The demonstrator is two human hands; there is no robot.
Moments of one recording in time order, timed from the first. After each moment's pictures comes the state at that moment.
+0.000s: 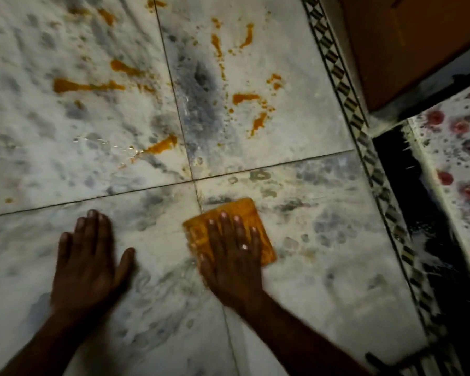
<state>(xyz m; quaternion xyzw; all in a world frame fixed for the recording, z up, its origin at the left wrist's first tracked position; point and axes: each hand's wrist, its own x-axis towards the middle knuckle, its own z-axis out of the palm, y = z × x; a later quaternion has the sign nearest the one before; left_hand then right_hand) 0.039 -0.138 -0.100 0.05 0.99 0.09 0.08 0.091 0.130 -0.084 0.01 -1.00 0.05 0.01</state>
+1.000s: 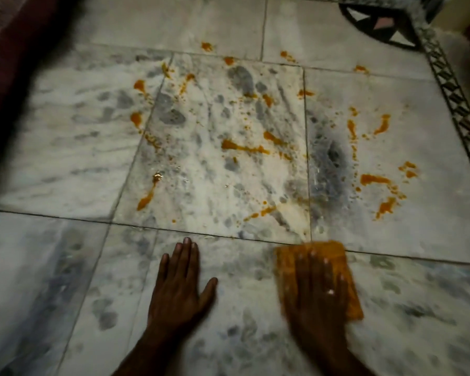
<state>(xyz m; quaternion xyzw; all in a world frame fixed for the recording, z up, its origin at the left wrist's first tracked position) 0.033 -0.194 -0.101 -0.01 0.99 0.09 0.04 0.027 0.085 -0.087 0.05 -1.00 -0.01 0.03</state>
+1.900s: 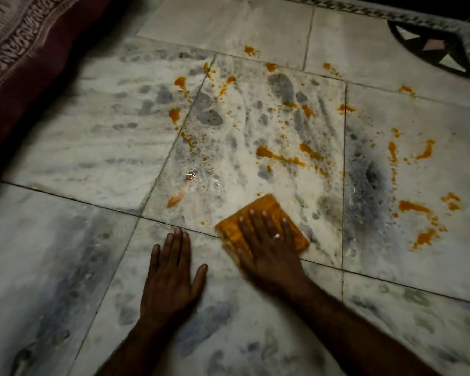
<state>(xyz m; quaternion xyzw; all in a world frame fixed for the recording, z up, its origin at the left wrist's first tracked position) 0.024 -0.248 -0.104 -0.10 0.99 0.09 0.02 -0.093 -0.036 -0.084 0.29 -0.96 0.02 -0.07</state>
